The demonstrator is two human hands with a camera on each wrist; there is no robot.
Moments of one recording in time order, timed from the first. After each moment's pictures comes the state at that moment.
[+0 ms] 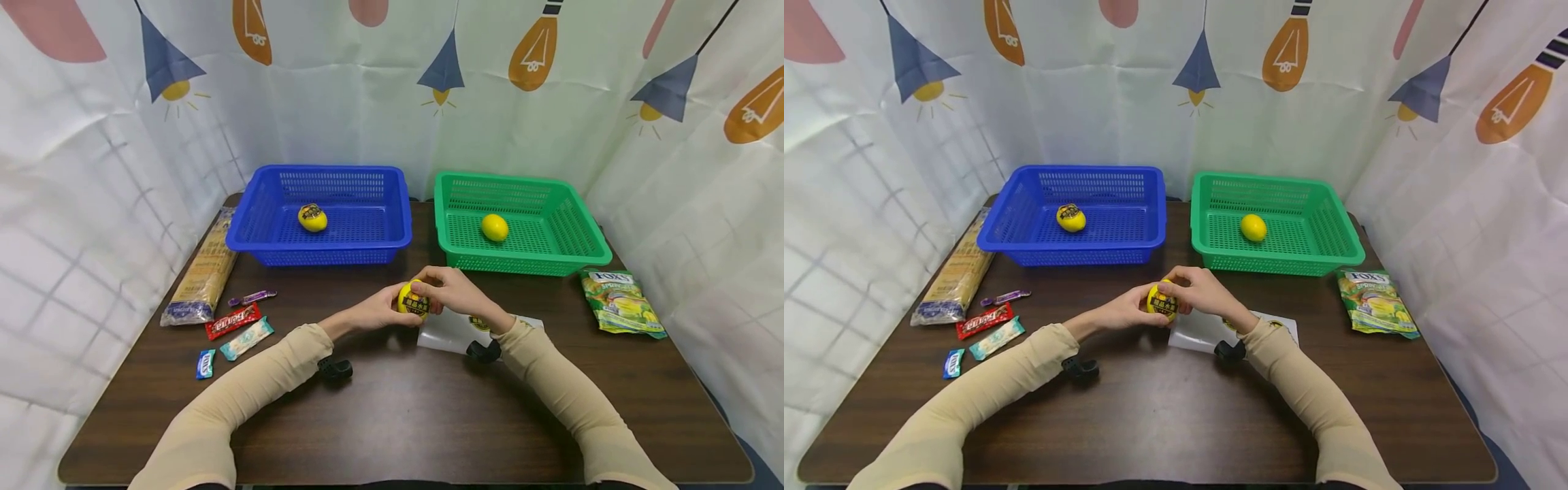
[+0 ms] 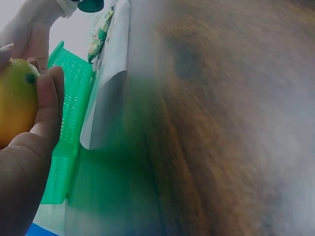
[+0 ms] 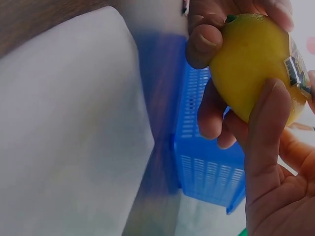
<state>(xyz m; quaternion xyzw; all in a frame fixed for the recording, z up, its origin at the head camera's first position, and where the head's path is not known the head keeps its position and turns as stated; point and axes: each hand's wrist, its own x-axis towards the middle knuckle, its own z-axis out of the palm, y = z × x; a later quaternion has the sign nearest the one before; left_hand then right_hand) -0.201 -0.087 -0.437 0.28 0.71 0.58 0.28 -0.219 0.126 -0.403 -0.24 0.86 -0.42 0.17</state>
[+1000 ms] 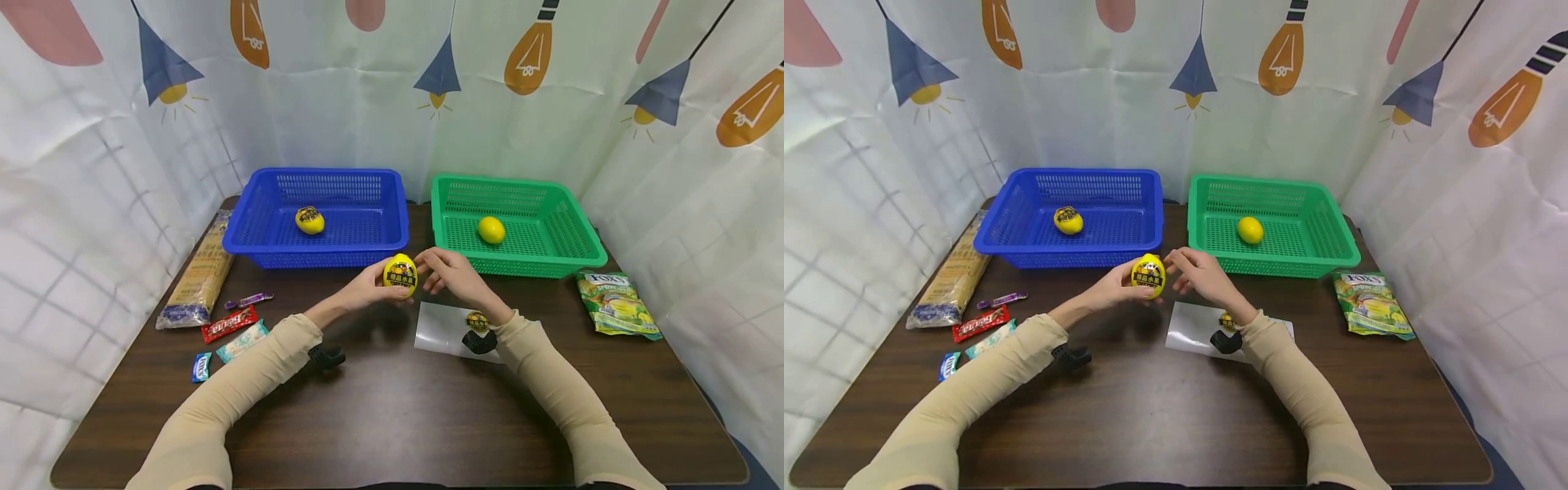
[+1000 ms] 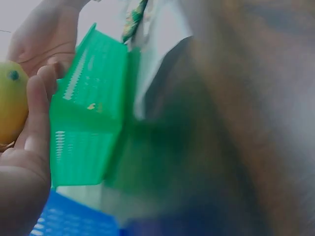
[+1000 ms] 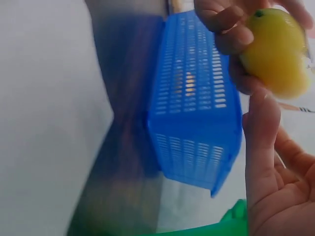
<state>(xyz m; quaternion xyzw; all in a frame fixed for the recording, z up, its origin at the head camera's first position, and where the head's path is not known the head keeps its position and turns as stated) -0.217 -0.102 -0.412 0.27 0.66 0.67 0.22 -0.232 0.127 -0.386 -0.19 0.81 -0.53 0.14</state>
